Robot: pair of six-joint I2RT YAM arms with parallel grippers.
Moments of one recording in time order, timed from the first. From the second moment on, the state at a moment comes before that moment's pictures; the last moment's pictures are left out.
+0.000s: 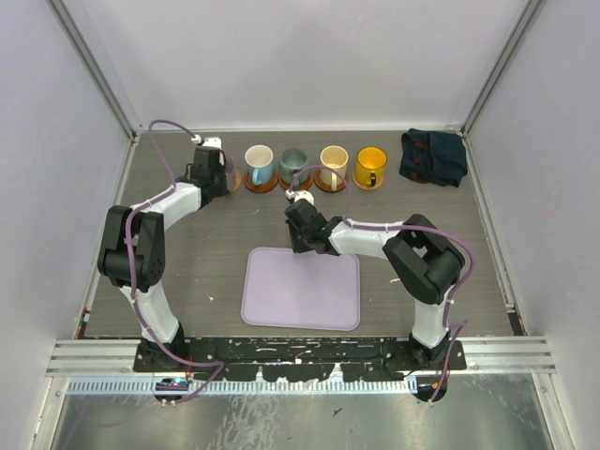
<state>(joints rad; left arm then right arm) -0.21 1.83 1.21 -0.09 -0.21 -0.20 0.81 1.86 1.08 -0.10 0.16 0.48</state>
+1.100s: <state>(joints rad) -0.21 1.86 1.21 0.00 -0.22 -0.23 0.81 1.87 1.09 -0.09 0.16 0.48</state>
